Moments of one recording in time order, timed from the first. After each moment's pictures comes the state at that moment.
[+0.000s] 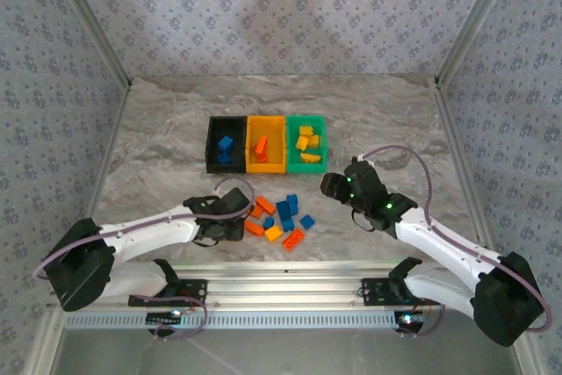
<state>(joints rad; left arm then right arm) -0.91 1.25 0.61 -0.68 -0.22 -0.79 0.62 1.02 0.57 -0.29 0.14 0.80</state>
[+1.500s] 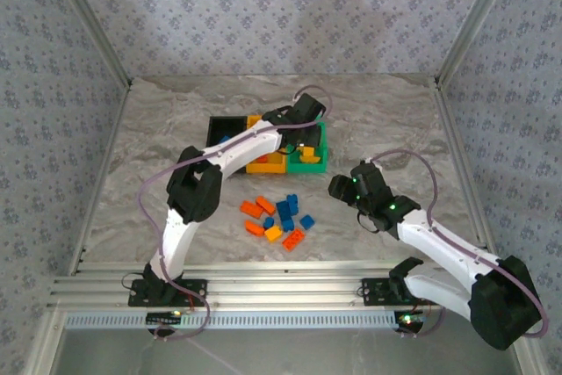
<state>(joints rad) -0.80 2.18 1.93 -0.64 -0.19 -0.51 0.55 1.01 0.52 -0.30 0.13 0.80</state>
